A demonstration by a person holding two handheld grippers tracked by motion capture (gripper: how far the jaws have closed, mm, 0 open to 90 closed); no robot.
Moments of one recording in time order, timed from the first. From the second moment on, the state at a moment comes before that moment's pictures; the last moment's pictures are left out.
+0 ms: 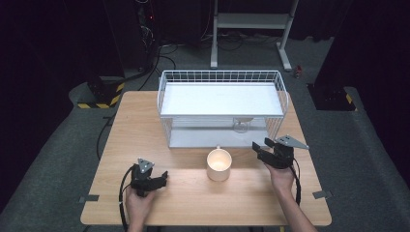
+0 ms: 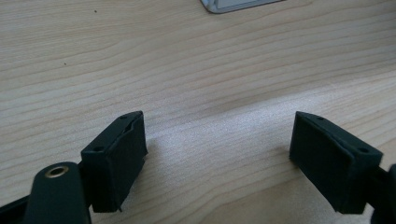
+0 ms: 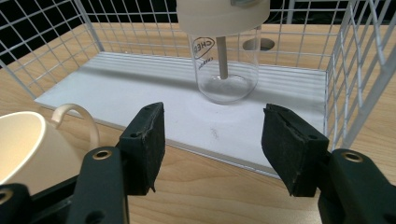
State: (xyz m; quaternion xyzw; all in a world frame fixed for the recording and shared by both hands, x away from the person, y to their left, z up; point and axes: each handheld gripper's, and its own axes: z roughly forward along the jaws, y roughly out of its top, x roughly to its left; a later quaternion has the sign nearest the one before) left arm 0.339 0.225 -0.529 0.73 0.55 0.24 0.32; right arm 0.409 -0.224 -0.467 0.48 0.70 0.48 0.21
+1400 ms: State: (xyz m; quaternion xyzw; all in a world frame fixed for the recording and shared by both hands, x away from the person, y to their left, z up) left arm 0.339 0.225 -0.529 0.73 0.55 0.24 0.32; right arm 0.358 -0.291 -0.489 0.51 0.67 0.49 0.22
